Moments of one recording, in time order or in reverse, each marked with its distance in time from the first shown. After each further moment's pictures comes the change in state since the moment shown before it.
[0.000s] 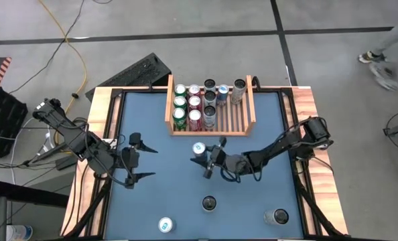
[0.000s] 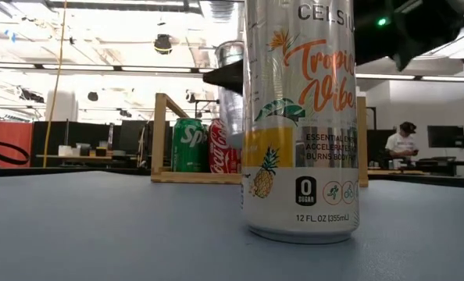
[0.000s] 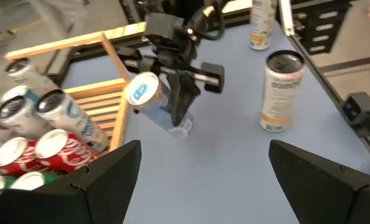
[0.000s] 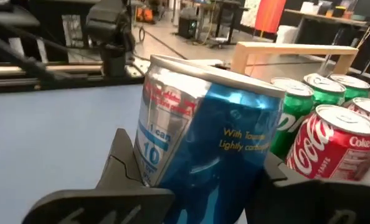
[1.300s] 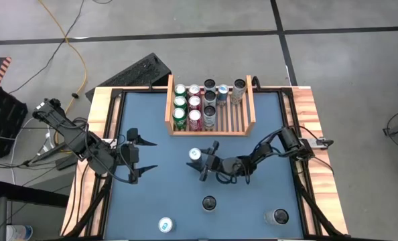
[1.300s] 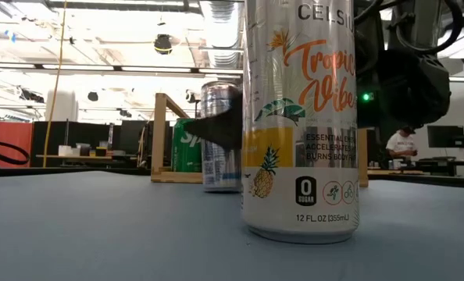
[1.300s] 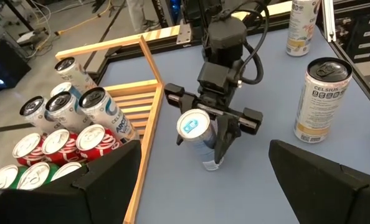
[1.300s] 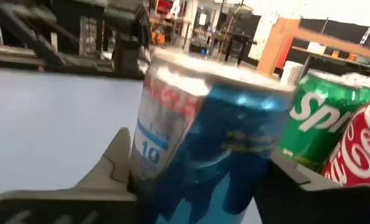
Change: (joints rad) left arm 0.000 0.000 0.000 -0.001 -0.138 -0.003; right arm -0.045 0.344 0.008 0.475 -0.084 -0.203
